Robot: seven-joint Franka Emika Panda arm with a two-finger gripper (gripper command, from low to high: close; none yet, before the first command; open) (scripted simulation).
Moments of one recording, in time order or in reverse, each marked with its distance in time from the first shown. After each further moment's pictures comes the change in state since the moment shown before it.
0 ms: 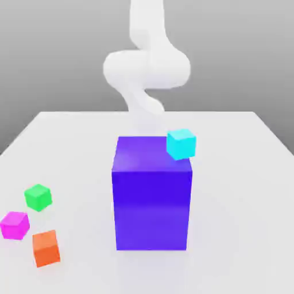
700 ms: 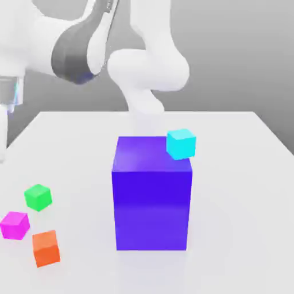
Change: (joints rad) arm -0.486 0.692 -0.095 -0.155 -0.124 0.299 0.679
